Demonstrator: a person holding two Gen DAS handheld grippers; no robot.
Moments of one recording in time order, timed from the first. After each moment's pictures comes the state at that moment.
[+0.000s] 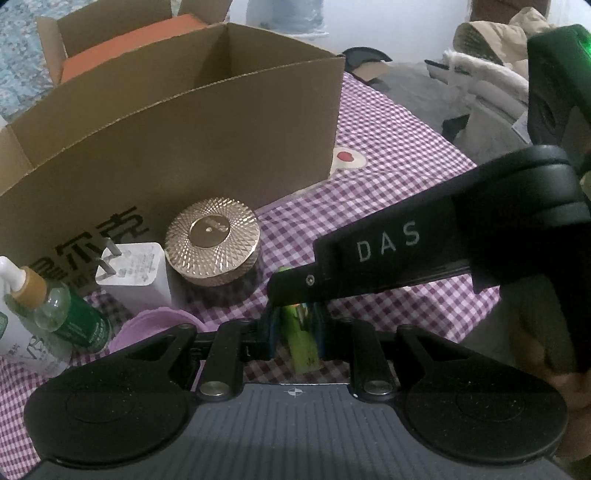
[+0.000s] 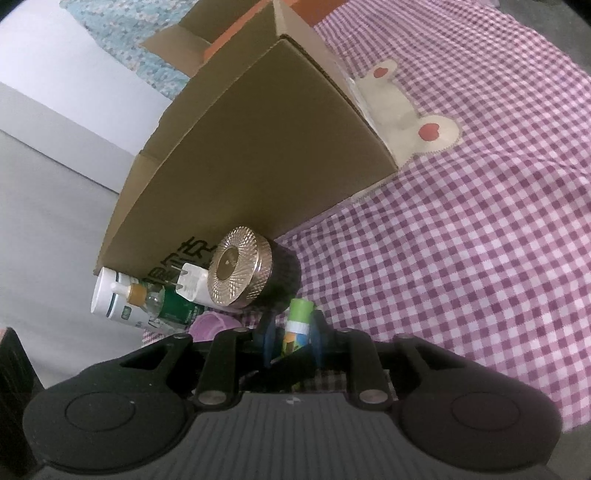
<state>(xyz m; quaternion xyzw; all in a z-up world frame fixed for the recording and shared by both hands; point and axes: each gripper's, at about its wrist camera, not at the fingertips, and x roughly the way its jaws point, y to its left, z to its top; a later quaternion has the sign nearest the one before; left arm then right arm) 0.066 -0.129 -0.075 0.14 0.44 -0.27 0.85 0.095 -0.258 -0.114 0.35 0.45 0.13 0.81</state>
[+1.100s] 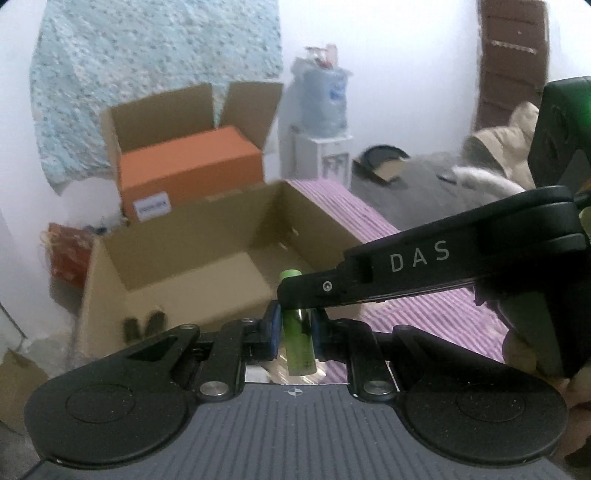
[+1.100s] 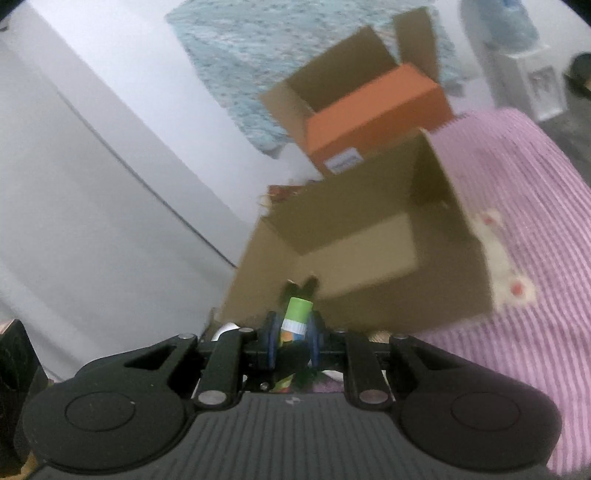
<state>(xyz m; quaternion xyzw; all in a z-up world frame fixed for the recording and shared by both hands) 0.044 -0.069 0.056 0.11 0.29 -0.24 0.92 0.081 -0.237 0.026 0.29 0.33 0.21 0.87</state>
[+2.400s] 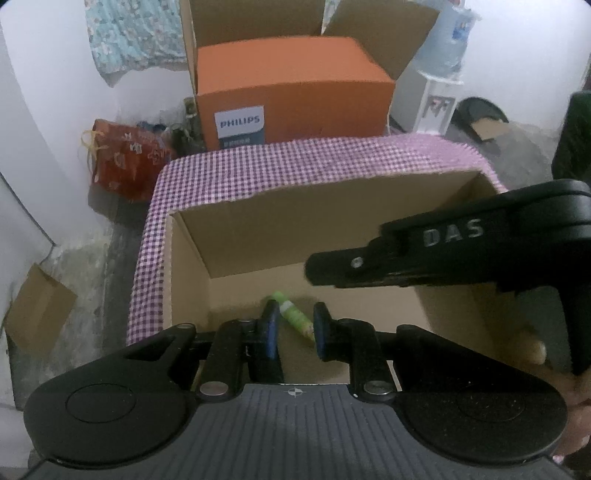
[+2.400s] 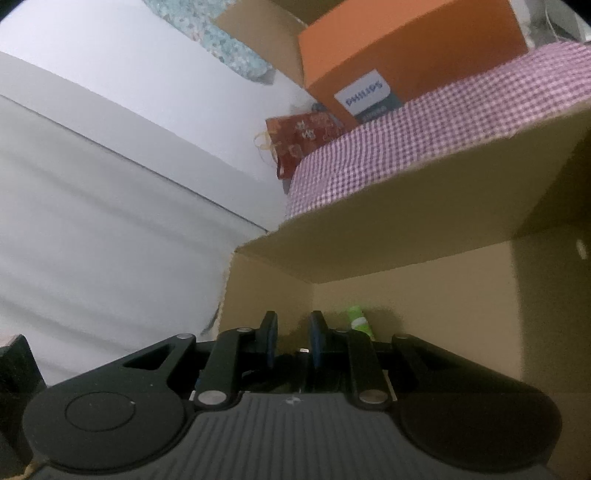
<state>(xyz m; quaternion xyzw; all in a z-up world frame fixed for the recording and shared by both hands) 0.238 -0.014 0.044 0.06 0.46 -0.13 0.87 0.317 -0.190 -0.017 0.33 0.46 0.26 0.78</state>
